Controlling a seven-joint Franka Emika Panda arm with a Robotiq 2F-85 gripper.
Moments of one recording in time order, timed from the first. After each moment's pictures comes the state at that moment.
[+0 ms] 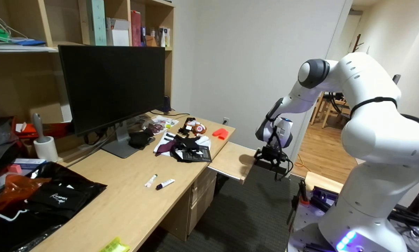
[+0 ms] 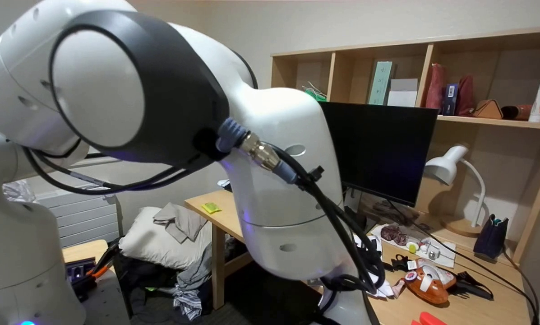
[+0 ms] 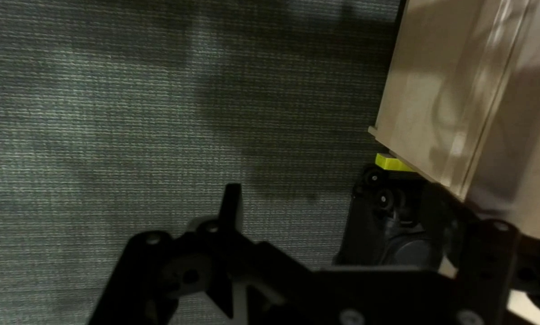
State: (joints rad) arm -0.96 1.04 0.07 -1.86 0.44 2.96 0.00
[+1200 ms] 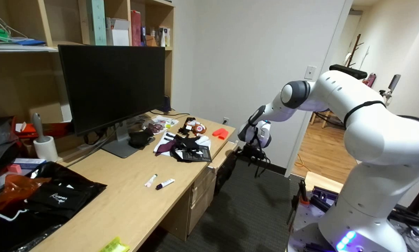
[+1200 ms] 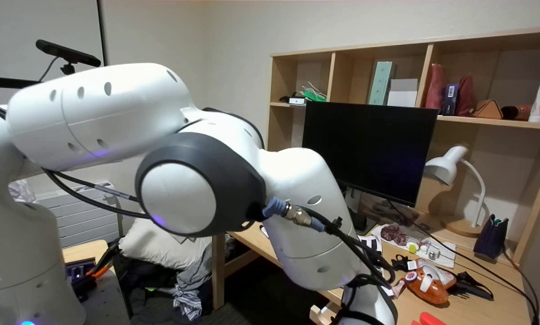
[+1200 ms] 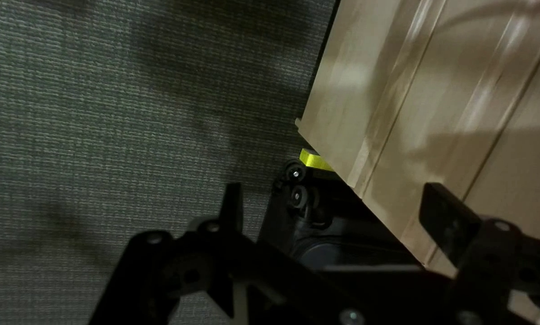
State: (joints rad) arm -0.83 1.30 0.07 -1.42 0.40 2.84 0.01
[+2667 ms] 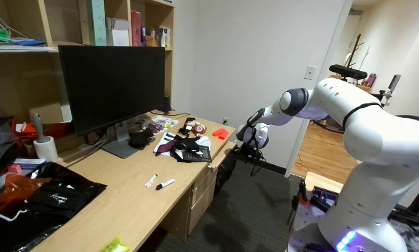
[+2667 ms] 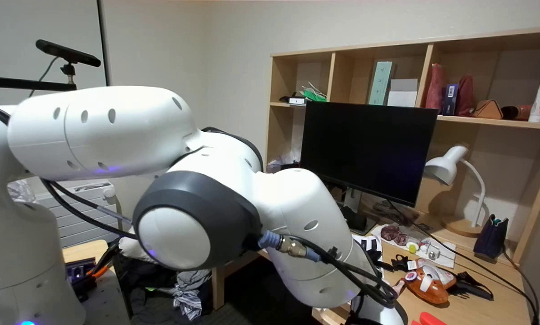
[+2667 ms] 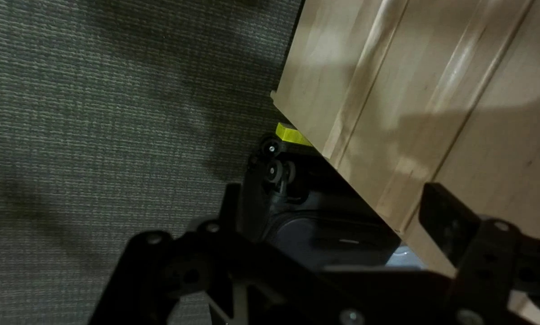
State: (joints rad) arm -0.86 1.40 0.12 -1.26 0.39 2.85 -0.01
